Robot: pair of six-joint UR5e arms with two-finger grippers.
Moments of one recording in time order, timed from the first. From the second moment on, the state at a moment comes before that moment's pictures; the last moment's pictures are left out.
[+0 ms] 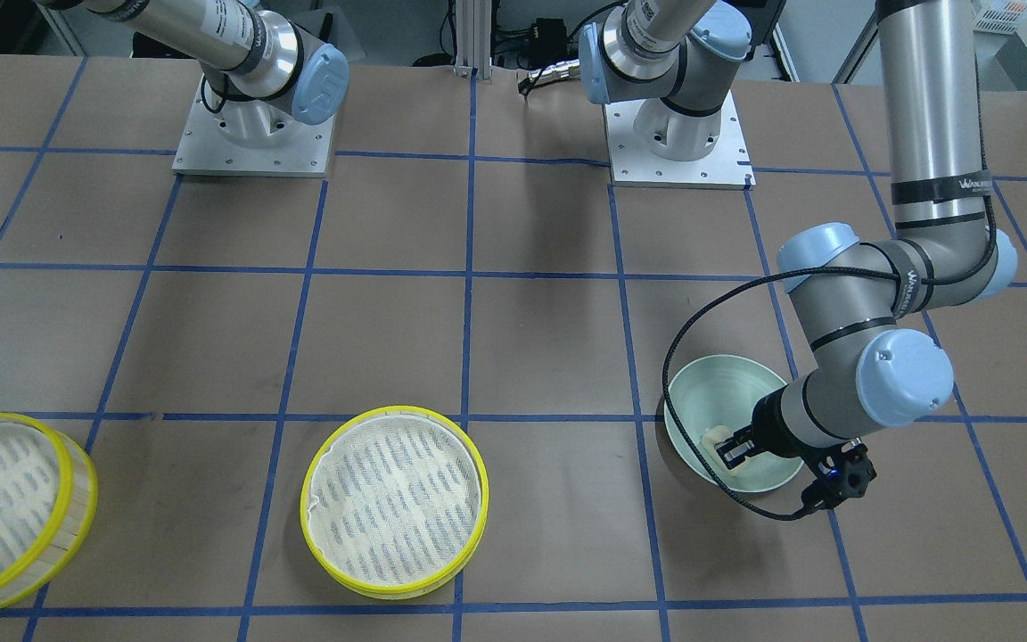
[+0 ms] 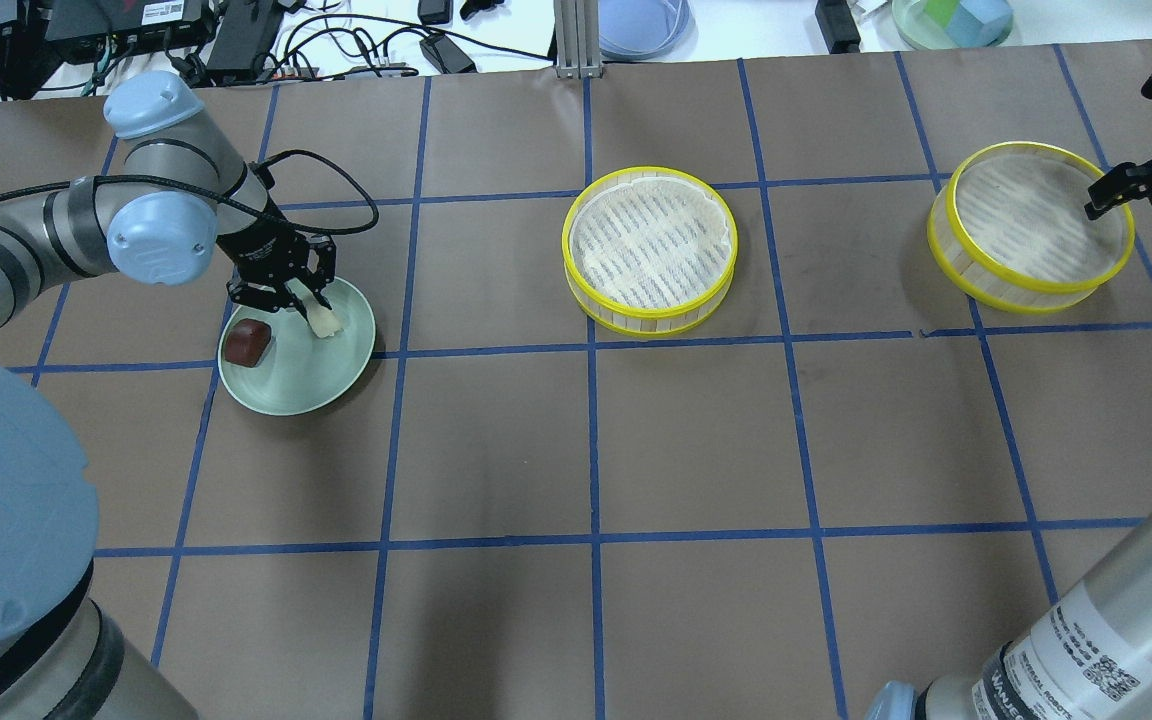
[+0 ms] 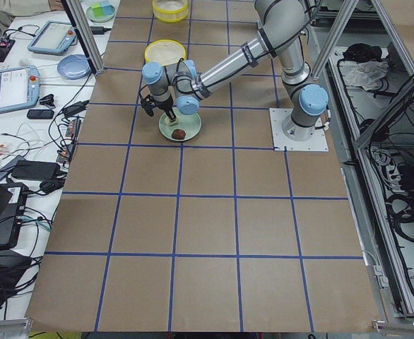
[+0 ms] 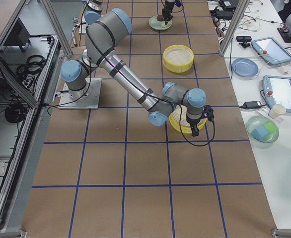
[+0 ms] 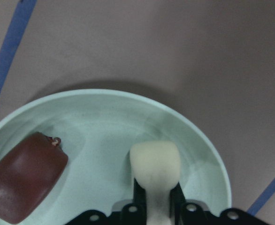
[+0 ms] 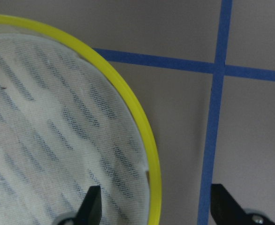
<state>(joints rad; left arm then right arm) -1.36 -2.06 -1.67 -1.10 1.49 -0.31 0.95 -0.91 1.42 -2.22 -1.47 -0.74</state>
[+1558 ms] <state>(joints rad) -1.76 -2.14 -1.53 -0.66 1.10 -0.96 0.95 -1.01 1.42 -2.12 -1.49 -0.77</state>
